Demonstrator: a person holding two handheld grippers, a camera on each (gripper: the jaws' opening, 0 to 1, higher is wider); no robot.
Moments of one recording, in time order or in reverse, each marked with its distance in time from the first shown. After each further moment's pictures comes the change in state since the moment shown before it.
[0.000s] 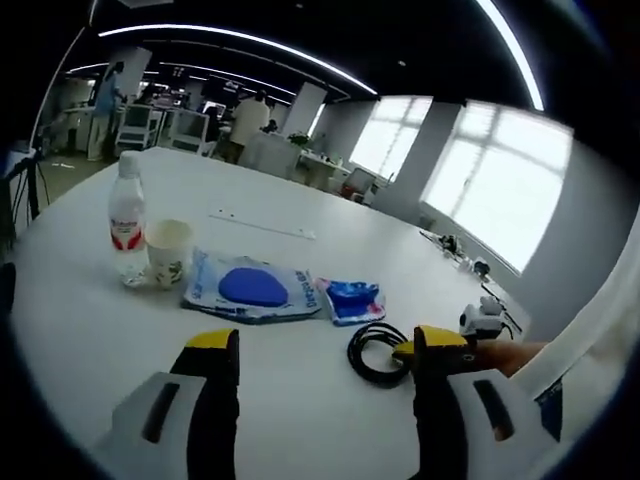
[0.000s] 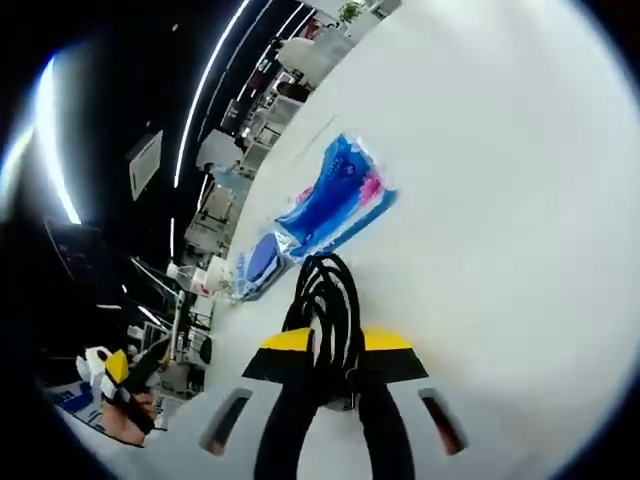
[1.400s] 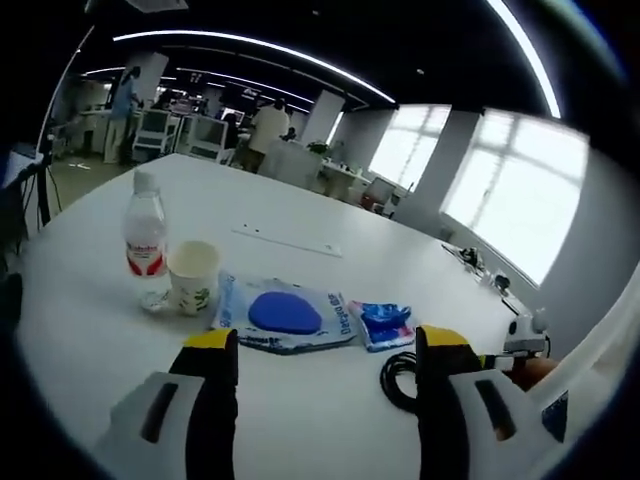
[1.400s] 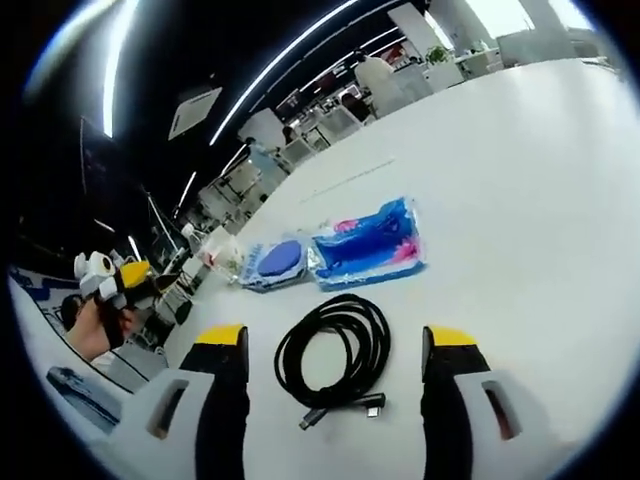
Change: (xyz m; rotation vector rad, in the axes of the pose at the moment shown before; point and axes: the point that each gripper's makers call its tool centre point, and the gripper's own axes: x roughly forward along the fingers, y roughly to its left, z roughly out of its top) left arm 0.010 0.044 0.031 -0.013 -0.042 0.099; right arm -0.020 0.017 0.025 -0.403 -0.077 0.047
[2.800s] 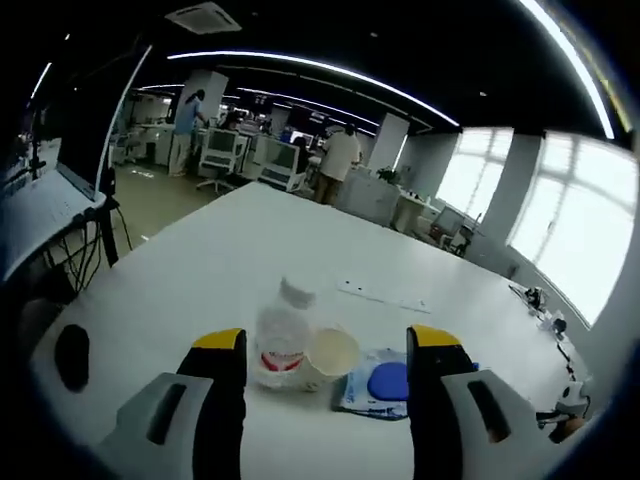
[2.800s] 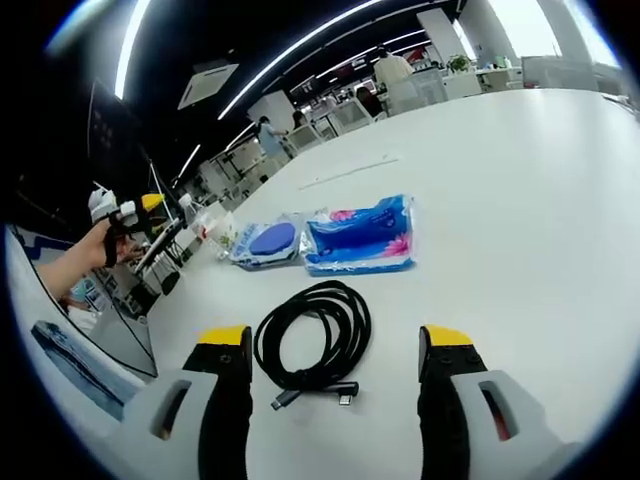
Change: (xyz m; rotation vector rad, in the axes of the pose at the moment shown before) left arm -0.009 0.130 0.102 -0.095 -0.092 0.283; right arm -0.008 -0.014 -0.007 -0.100 0.039 -0.034
